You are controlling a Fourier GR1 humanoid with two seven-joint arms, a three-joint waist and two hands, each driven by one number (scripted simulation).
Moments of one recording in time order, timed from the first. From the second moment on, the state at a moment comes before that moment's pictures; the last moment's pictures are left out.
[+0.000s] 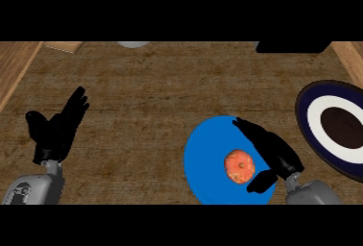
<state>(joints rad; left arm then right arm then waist) -0.15 0.23 0.04 -1.46 0.06 0.04 0.20 -0.15 -0.35 0.39 -1.47 0.63 0.18 0.13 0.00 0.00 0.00</state>
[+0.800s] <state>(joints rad) -0.16 0.21 0.07 -1.41 0.03 0.01 0.16 -0.19 -0.27 0.41 -1.35 0.79 0.22 -0.01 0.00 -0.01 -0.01</state>
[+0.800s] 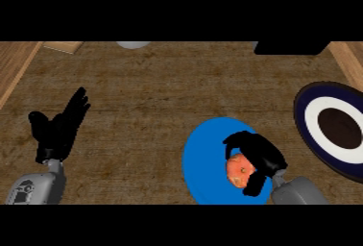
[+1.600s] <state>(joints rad) -0.17 0.20 0.09 -1.40 0.02 0.01 0.16 -0.09 -0.23 0.22 -1.74 0.72 0.21 0.13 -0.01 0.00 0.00</state>
